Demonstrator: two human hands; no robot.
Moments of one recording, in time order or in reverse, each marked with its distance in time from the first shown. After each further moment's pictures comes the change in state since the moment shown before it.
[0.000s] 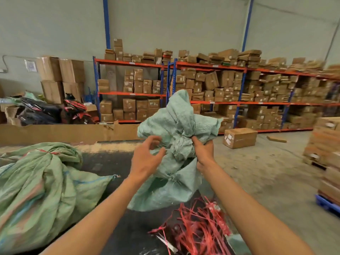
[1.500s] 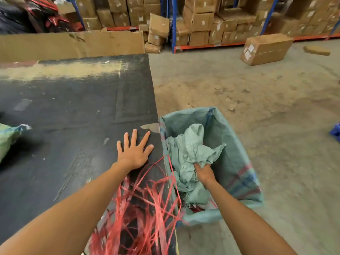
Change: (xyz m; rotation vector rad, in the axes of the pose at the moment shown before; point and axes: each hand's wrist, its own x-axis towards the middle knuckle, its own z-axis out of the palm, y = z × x) left_hand 0.023 -0.224 0.325 0.821 -0.746 -0.553; right_hand 0.188 0.351 -0.321 -0.960 -0.184 0.687
